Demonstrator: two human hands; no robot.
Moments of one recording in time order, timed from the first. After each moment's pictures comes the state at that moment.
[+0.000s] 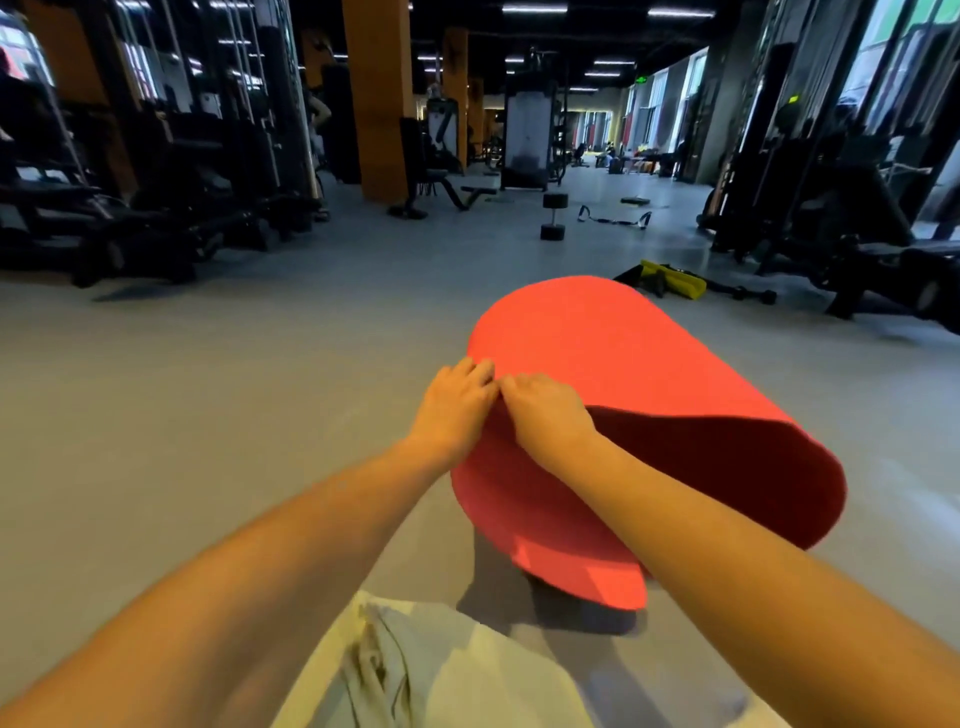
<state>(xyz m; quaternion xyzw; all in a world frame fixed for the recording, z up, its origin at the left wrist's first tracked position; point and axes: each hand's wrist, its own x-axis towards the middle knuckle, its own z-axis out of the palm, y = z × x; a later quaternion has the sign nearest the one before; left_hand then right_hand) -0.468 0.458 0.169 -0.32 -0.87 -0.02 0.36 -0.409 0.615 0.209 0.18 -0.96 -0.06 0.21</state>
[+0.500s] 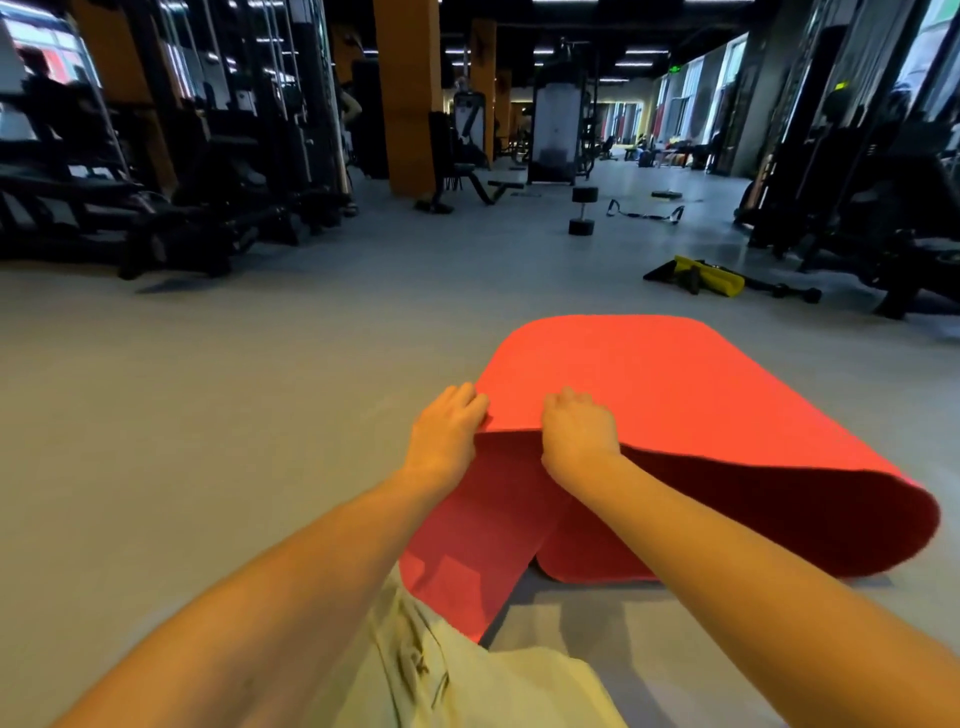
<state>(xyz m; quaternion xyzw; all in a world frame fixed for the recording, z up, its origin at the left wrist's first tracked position) -0.456 0.406 0.120 -0.25 -0.90 -0.12 0.35 -0.417 0.596 0.174 0.04 -0.99 -0.07 0.15</state>
